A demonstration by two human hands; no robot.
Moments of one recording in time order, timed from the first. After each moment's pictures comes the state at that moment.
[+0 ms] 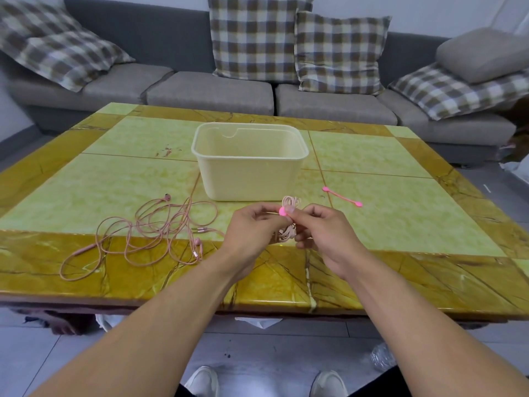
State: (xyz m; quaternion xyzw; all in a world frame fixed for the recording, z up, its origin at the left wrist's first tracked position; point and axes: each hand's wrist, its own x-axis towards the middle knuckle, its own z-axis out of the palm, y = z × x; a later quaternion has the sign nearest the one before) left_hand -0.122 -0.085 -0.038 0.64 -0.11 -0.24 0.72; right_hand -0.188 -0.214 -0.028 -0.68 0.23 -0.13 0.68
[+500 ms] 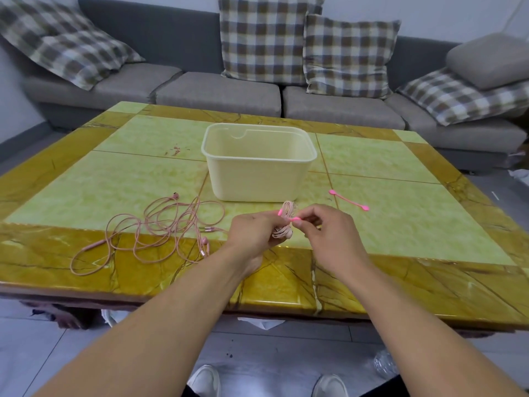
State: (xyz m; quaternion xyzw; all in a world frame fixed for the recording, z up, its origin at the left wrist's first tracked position) left_hand -0.113 -0.088 -0.038 0.59 0.03 -0.28 0.76; right_hand -0.190 -0.215 -0.034 -0.90 0.15 -0.20 0.35
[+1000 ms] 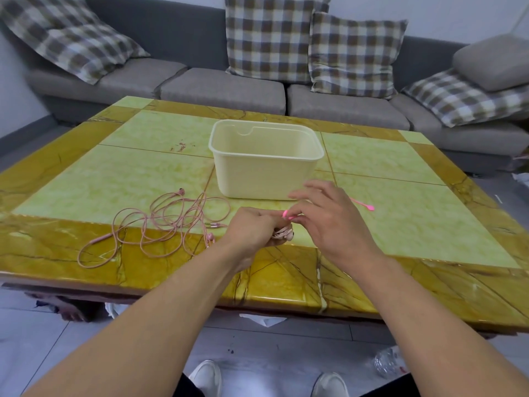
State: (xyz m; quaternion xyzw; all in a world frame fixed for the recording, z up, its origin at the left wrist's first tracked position) left_hand -0.109 -0.068 -0.037 0.66 -0.07 -0.28 0.69; right_hand -0.177 -0.230 -0.034 -0.94 -0.13 -0.31 0.07
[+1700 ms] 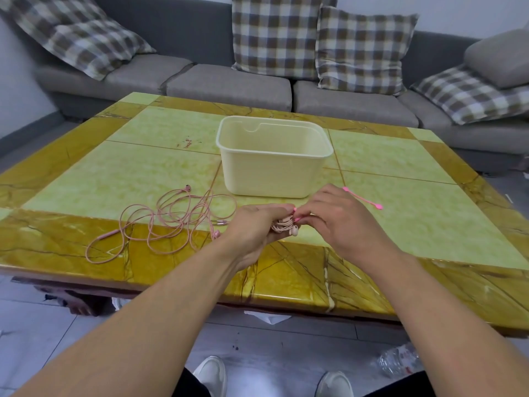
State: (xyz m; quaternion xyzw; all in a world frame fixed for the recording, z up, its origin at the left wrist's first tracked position) left_hand -0.102 -0.061 -0.038 0.56 -0.02 -0.31 0.76; right_hand -0.169 -0.237 -0.032 -0.94 -0.16 -0.27 0.12
